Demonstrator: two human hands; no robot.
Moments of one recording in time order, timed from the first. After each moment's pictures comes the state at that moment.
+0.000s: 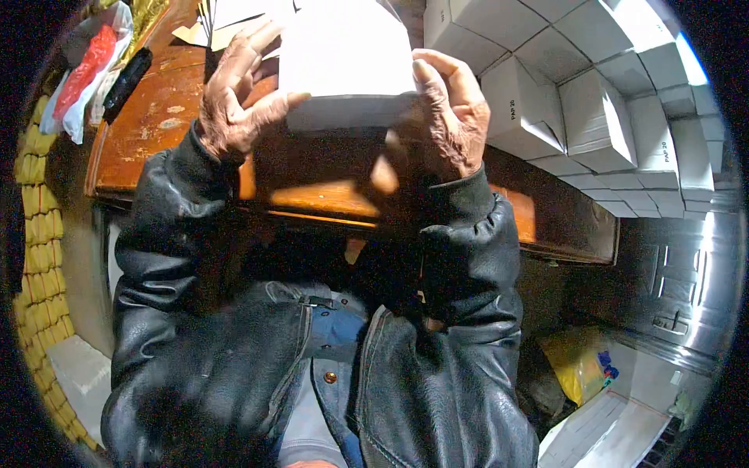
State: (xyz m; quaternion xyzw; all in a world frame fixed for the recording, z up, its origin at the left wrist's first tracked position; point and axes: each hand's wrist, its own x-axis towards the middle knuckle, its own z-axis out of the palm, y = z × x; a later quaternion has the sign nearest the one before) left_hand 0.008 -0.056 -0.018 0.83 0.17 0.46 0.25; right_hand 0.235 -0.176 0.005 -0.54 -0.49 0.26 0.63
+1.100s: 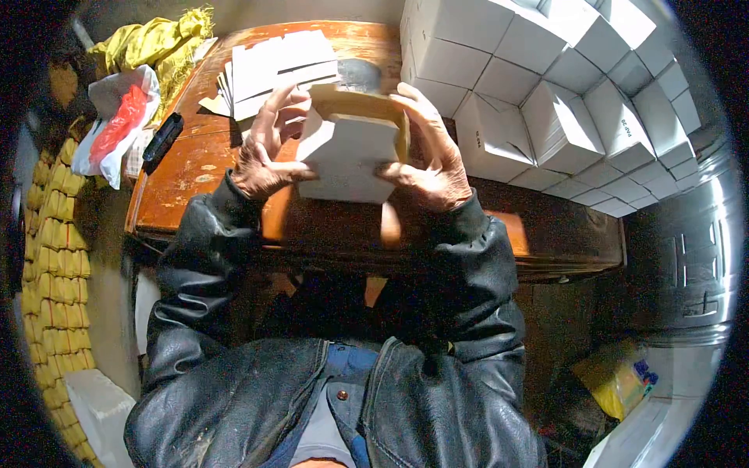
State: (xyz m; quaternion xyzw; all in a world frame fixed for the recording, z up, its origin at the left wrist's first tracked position) left_hand 0.024 -0.053 -0.014 0.77 0.08 0.43 0.46; right_hand 0.261 -0.185 0.013 -0.35 -0.64 0.30 0.61
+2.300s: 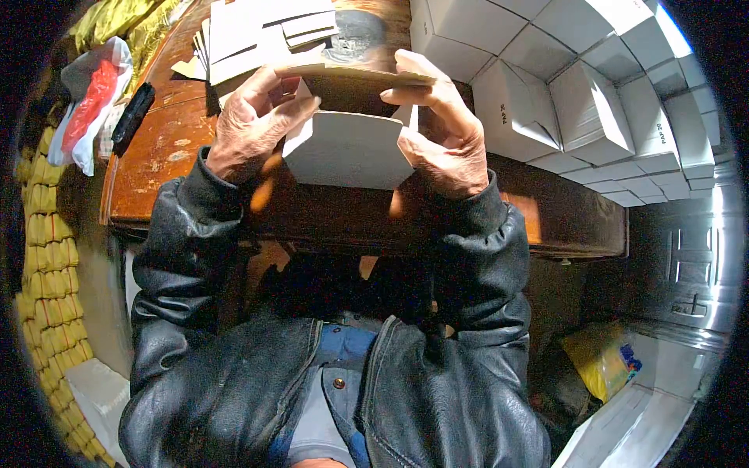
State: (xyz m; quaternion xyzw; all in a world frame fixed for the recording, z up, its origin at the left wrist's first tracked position) left_hand 0.030 -0.058 -0.008 0.72 0.19 0.37 0.56; right_hand 0.267 -0.173 -0.002 -0.40 -0.69 0.20 0.56
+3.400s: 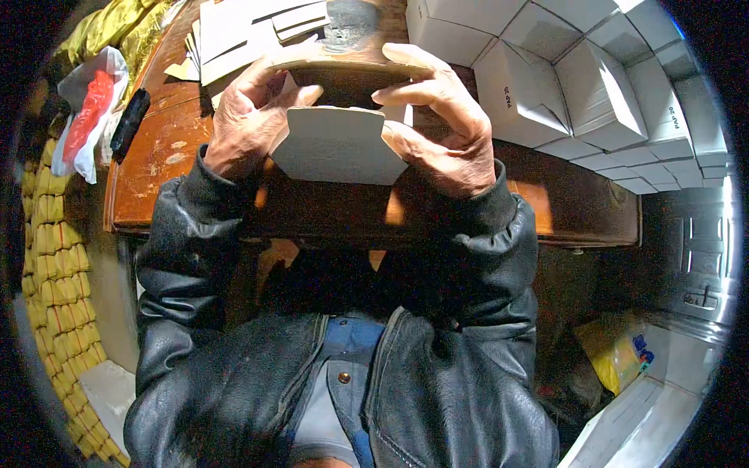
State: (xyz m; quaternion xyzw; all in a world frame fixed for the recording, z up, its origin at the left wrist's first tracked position) left_hand 0.042 -0.062 -0.004 0.75 0.21 0.37 0.50; right_hand 0.266 -0.182 0.003 -0.40 -0.72 0.15 0.55
